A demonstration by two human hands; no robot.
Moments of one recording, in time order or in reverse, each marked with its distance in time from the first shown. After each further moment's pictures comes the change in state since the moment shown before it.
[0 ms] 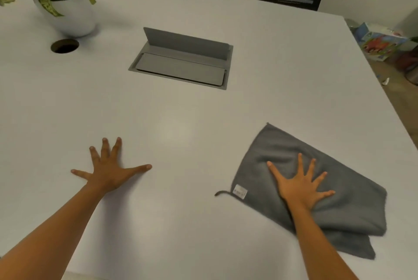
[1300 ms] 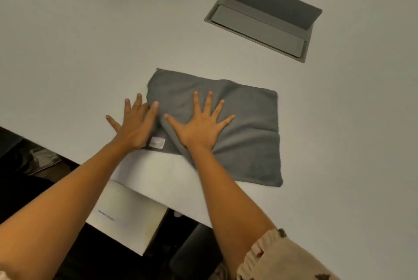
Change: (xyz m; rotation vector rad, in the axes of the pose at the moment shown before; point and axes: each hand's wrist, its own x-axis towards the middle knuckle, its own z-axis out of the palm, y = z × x) left_hand -0.002 -0.136 -0.016 -0.305 0.131 0.047; right_hand -0.260 -0.318 0.149 -0.076 -0.104 -0.721
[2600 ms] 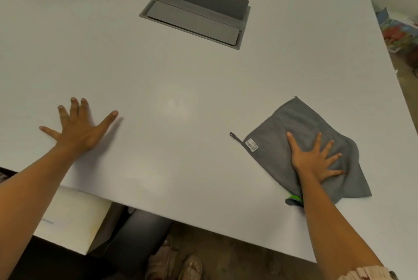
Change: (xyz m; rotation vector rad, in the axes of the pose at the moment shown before) left_hand -0.038 0.040 0.041 0.254 0.017 -0.091; right_hand -0.067 0.439 -0.129 0.085 0.104 0.789
